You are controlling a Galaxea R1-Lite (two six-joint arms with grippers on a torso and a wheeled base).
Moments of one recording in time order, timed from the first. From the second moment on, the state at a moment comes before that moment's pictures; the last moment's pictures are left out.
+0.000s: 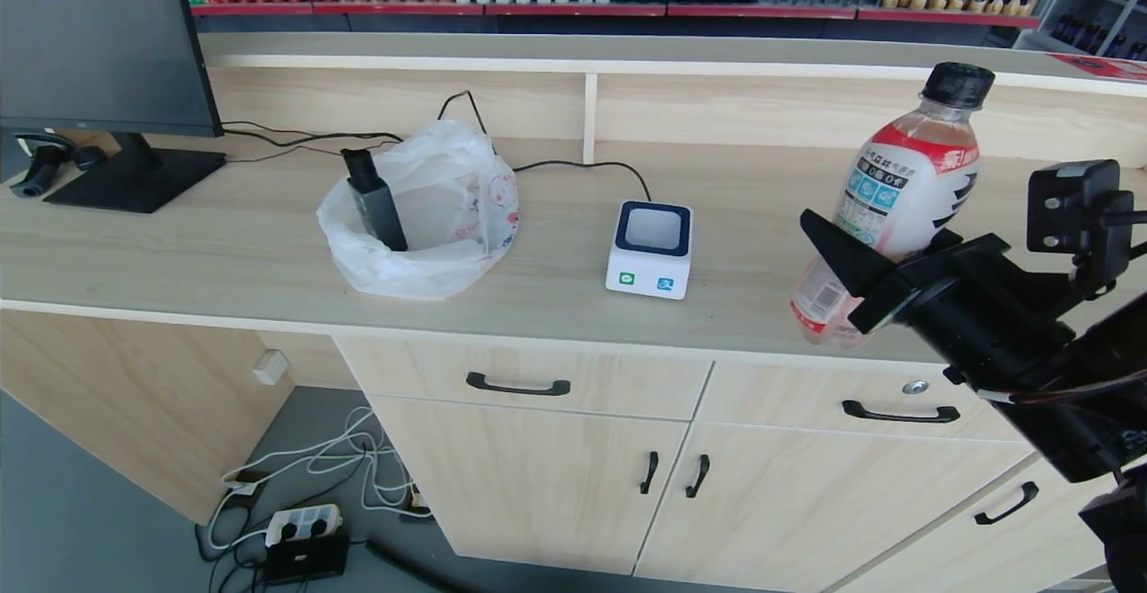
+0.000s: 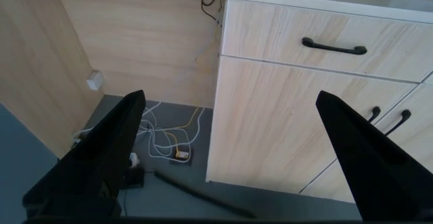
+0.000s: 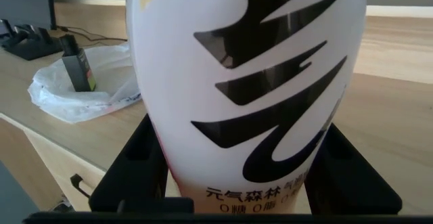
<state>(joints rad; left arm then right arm) 0.00 0.00 0.00 0.01 0.00 0.00 0.40 1.64 -0.47 -1.57 0.04 -0.05</state>
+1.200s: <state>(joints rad) 0.00 0.00 0.00 0.01 0.00 0.00 0.41 1.73 -0.59 -1.57 0.14 -0.20</state>
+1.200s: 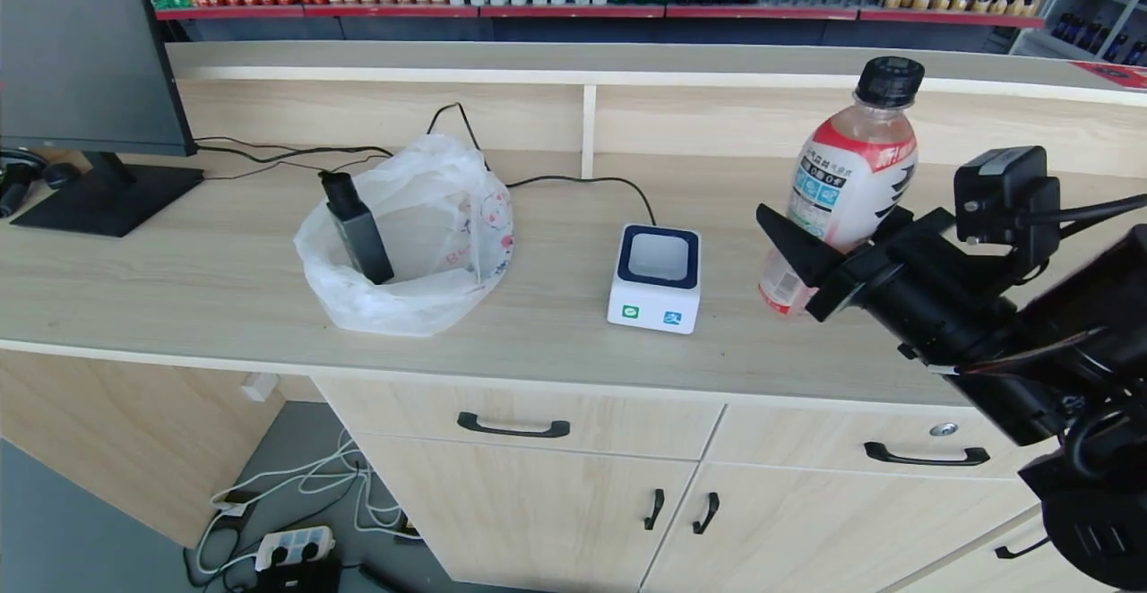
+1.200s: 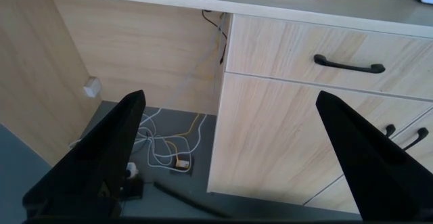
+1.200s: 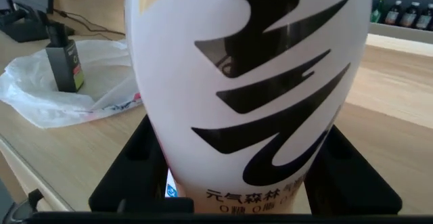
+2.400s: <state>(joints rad) 0.00 0.00 0.00 0.01 0.00 0.00 0.51 2.03 -1.08 -1.57 0.40 -0.42</state>
